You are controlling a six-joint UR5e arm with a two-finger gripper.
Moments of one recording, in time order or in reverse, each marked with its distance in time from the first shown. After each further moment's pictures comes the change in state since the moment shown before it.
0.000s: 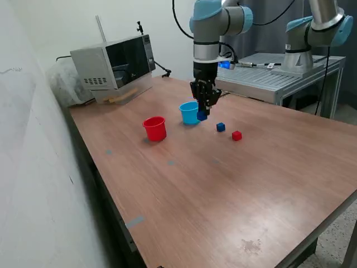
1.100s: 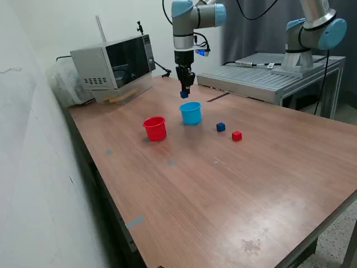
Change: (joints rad) arm -0.281 -0.133 0.169 -0.010 0.001 -0.139
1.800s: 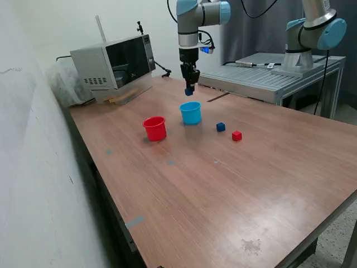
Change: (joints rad) arm -0.010 -0.047 0.062 -0.007 0.001 -0.004
